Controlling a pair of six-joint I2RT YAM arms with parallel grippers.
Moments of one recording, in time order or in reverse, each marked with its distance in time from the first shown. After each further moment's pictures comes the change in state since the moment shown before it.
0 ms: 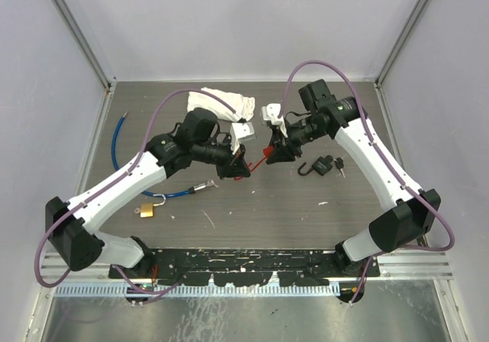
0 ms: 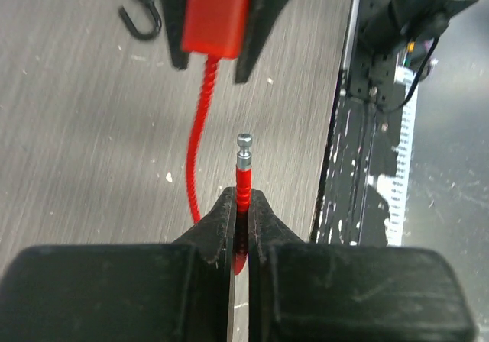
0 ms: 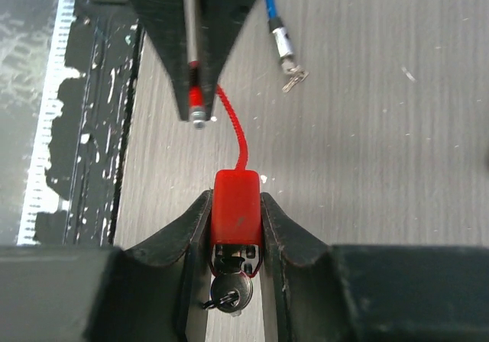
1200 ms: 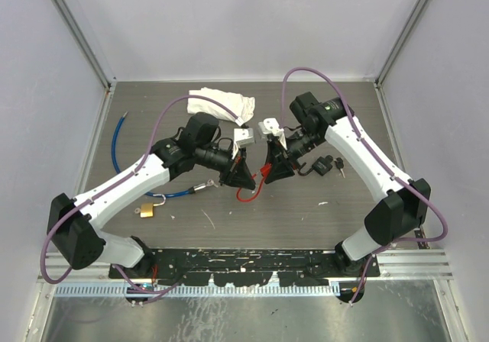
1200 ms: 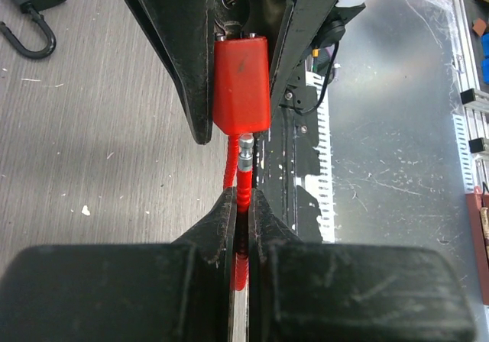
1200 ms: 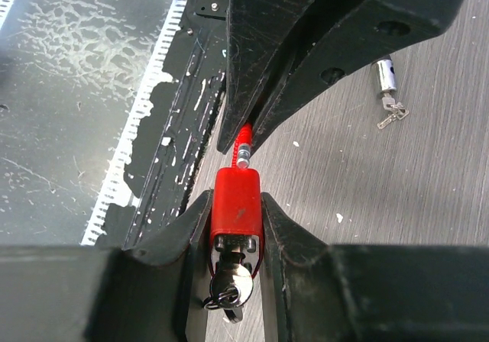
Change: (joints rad) left arm 0.002 0.028 -0.090 0.098 0.258 -0.083; right arm 0.049 0.063 -0.026 -0.268 -0.159 -0.259
